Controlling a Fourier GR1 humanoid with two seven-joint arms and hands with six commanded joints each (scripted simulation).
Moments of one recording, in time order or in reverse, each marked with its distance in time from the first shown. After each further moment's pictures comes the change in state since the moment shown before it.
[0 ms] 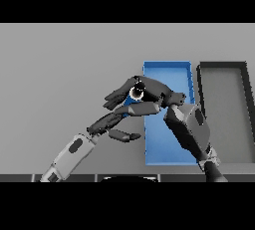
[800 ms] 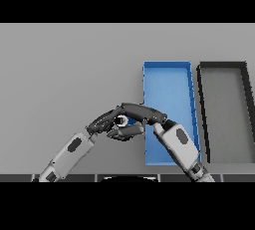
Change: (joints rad) left arm -0.018 0.026 0.001 -0.012 -0.035 0.006 -0.095; right arm 0.301 0.108 0.176 0.047 0.573 0.329 -0.292
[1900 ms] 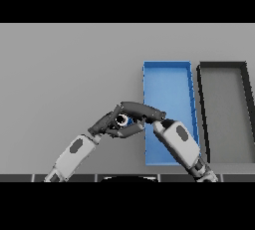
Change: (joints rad) left arm 0.033 -0.074 0.029 -0.031 0.139 0.030 -0.008; right arm -0.023 -0.041 0.029 0.033 -0.131 -0.056 0.100
